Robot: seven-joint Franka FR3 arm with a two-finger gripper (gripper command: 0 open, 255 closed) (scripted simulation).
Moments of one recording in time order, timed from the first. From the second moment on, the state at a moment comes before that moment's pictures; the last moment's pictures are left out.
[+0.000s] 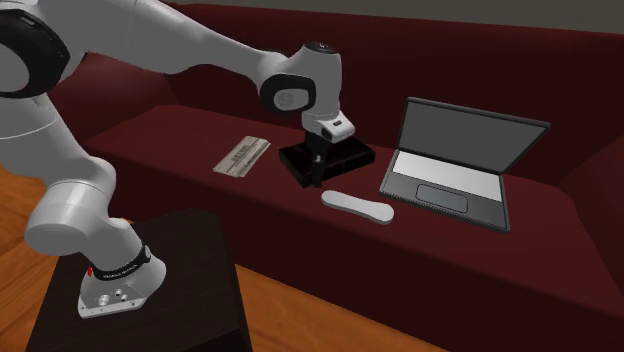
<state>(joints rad) -0.11 0.03 0.00 -2.04 0.04 2.08 0.36</state>
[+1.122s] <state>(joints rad) -0.15 0.43 -0.04 -1.72 0.07 2.17 0.47</state>
